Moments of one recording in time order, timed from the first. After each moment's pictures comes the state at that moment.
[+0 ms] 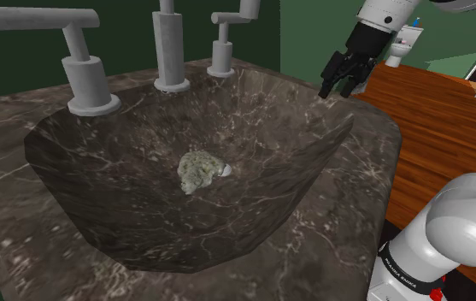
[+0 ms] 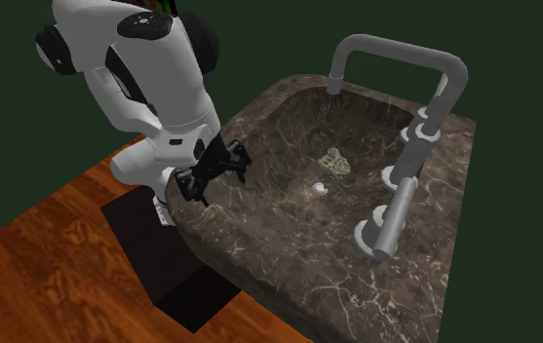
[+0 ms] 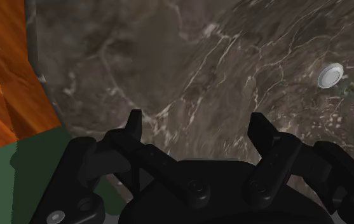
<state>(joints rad) 0.01 -0.77 0.03 -2.35 0.11 1.72 0.13</state>
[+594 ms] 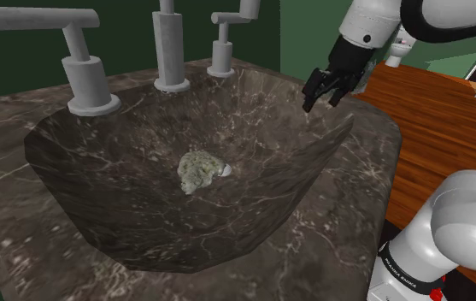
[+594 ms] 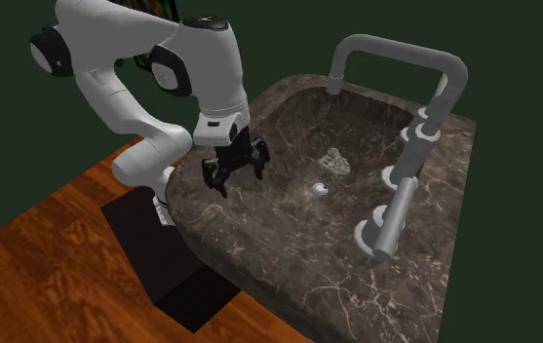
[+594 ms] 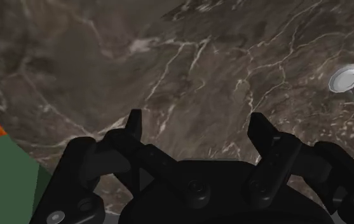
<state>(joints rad) 0.14 -0.79 0.12 -2.42 -0.01 1.82 0.38</state>
